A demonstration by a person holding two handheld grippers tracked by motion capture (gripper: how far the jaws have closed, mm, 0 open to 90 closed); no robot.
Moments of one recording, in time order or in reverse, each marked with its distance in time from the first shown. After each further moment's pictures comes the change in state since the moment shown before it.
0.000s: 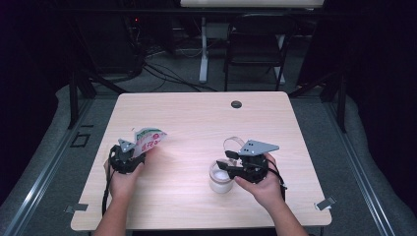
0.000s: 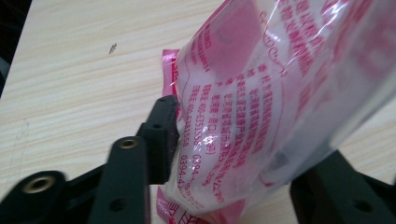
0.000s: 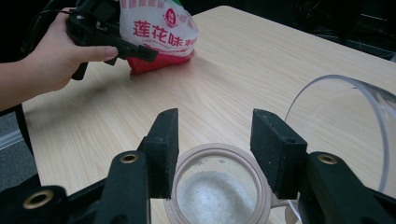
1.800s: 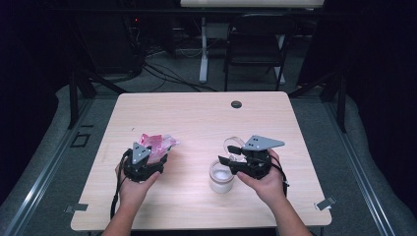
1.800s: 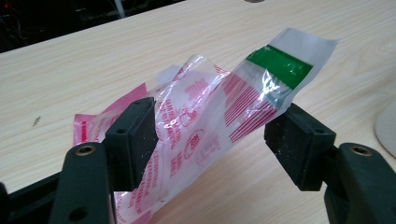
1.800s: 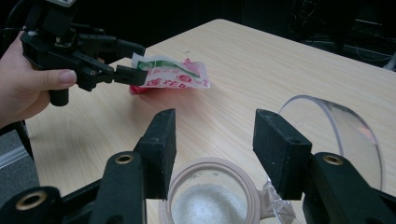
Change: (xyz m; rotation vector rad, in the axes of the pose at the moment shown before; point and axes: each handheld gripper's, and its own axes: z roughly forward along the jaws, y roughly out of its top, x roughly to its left) left arm -0.059 0.019 -0.045 -0.156 -0.195 0.089; right arm -0.008 0.008 -0.007 -0.047 -0.001 0.041
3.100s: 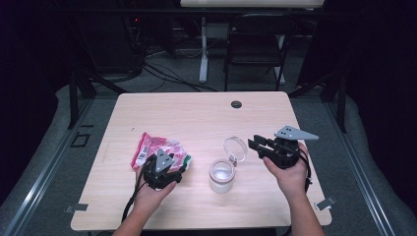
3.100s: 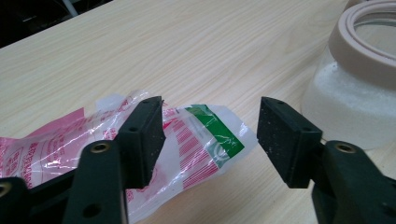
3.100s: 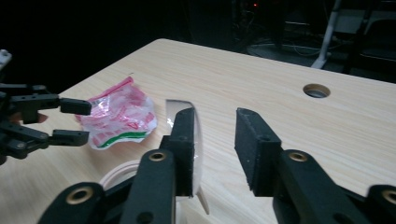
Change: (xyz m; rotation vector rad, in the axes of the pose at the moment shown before) left arm -0.051 0.005 0.011 0.050 -0.103 0.140; right arm -0.048 -0.001 -0.046 -0.062 -0.185 0.131
